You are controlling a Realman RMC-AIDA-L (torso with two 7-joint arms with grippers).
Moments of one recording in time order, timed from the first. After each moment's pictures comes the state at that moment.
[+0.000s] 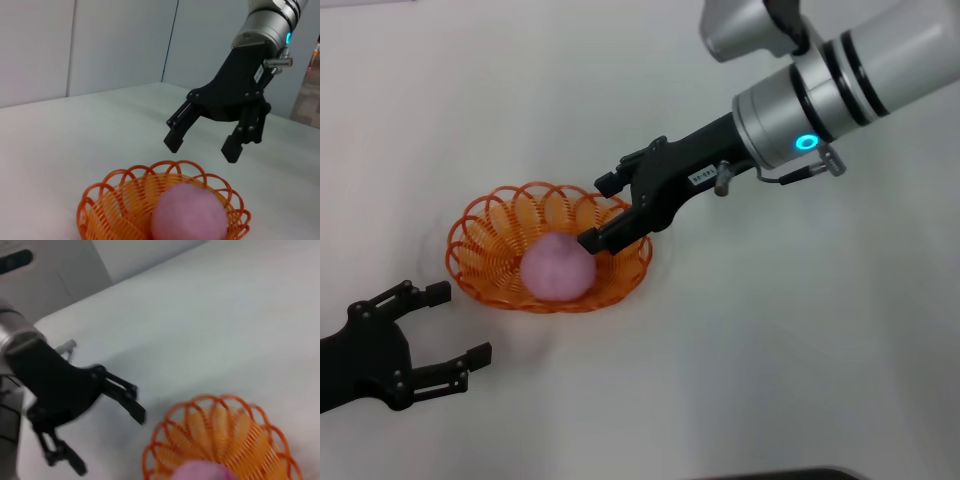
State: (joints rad) left arm -0.21 -2.17 0.47 0.73 2.18 1.72 -1.05; right arm 0.79 2.09 -1.27 -0.68 -1.99 -1.35 1.83
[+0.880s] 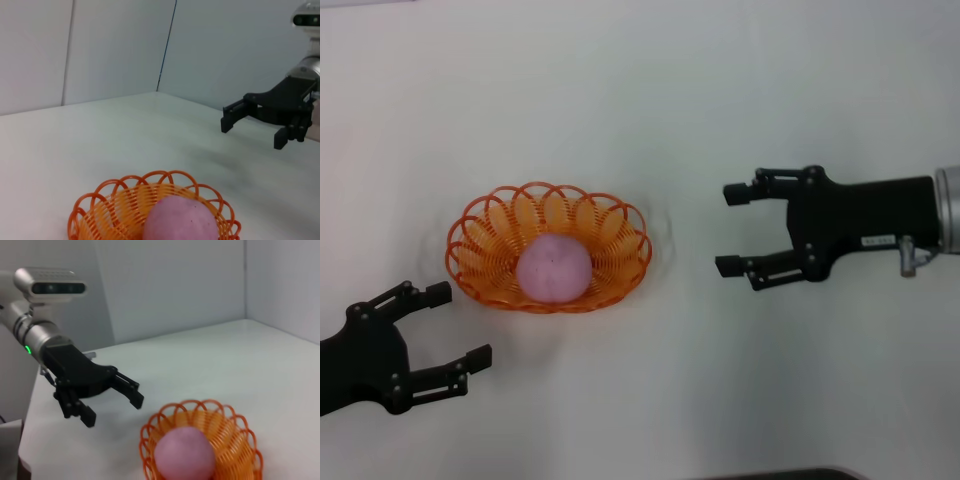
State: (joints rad) left arm -0.21 -2.17 0.45 0.72 2.18 1.76 -1.05; right arm 0.38 2.07 -0.96 -0.77 -1.91 -1.60 1.26
